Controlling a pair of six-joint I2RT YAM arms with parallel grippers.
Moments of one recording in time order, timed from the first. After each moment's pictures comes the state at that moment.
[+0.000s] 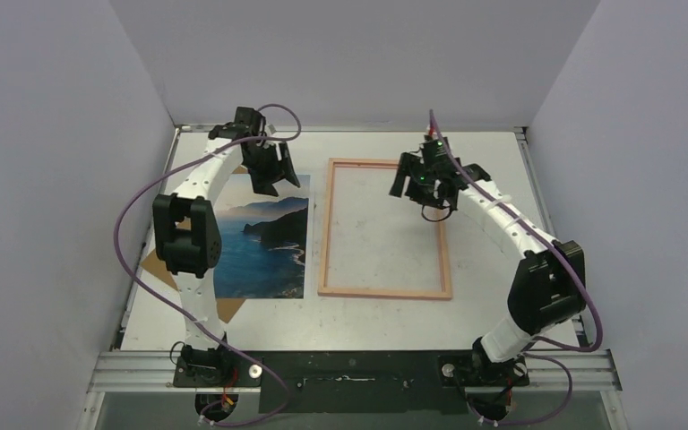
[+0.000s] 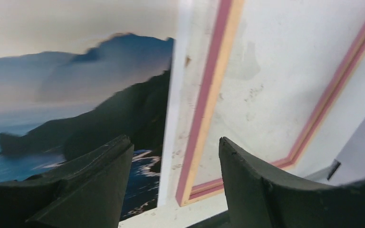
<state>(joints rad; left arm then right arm) -0.20 2.10 1.87 -0.95 0.38 -0.44 0.31 1.58 1.33 -0.64 0.00 0.52</state>
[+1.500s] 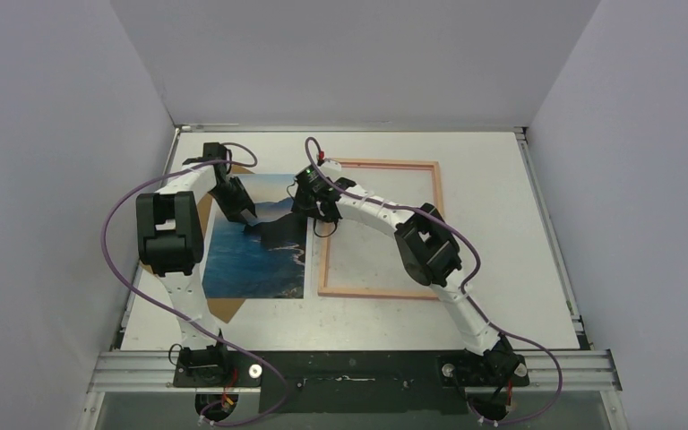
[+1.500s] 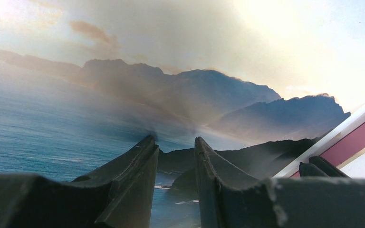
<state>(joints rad) 0.04 2.06 1.50 -0.75 0.15 -0.55 0.81 2.38 1.98 -0.50 0.23 0.91</state>
